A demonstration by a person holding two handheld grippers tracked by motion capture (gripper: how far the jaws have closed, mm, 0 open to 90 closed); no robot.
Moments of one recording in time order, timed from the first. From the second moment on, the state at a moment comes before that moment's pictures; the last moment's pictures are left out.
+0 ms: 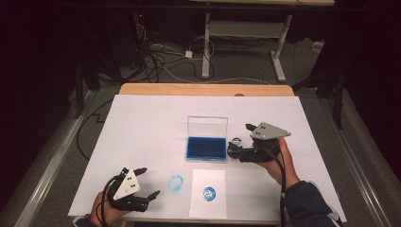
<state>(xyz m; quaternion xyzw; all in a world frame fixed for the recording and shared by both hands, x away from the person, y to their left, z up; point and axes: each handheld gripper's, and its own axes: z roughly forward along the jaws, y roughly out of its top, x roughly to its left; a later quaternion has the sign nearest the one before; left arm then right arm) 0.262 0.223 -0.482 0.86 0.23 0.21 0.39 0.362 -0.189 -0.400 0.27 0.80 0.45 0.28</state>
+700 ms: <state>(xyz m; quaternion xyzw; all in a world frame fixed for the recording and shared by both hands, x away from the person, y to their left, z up) 0.262 0.223 -0.482 0.86 0.23 0.21 0.39 0.339 -0.188 -0.393 0.26 0.80 0.45 0.31</state>
